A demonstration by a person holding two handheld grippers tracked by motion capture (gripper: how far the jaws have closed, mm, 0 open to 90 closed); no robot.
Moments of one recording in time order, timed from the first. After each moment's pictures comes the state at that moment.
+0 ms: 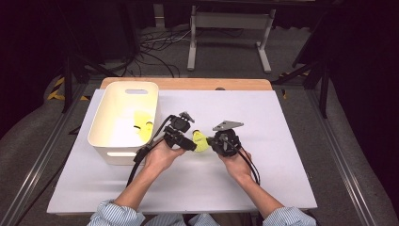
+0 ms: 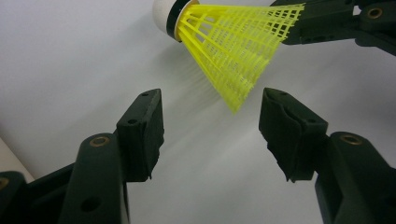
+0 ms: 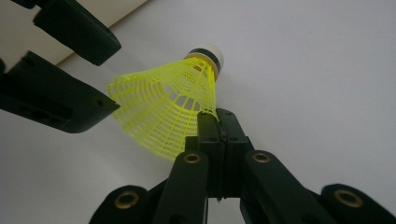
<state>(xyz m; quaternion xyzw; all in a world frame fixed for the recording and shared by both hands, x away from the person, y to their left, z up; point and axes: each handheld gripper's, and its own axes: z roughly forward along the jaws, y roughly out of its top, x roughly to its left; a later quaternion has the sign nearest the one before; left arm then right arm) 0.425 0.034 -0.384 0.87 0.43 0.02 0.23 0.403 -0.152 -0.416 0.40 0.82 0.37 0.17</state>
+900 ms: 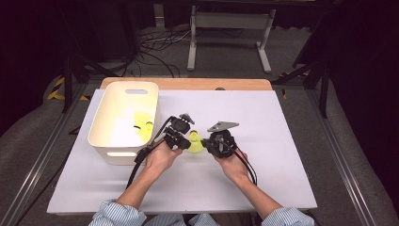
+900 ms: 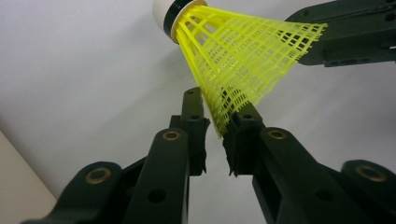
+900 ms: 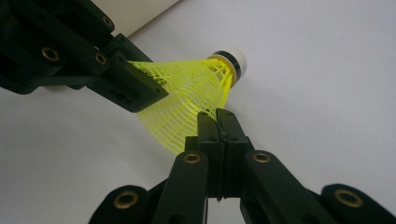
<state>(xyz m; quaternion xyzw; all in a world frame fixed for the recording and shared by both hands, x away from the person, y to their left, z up) 0.427 0.033 -0.391 0.88 0.43 0.04 0.21 0.398 -0.139 -0.412 0.39 0.83 0.37 0.15</state>
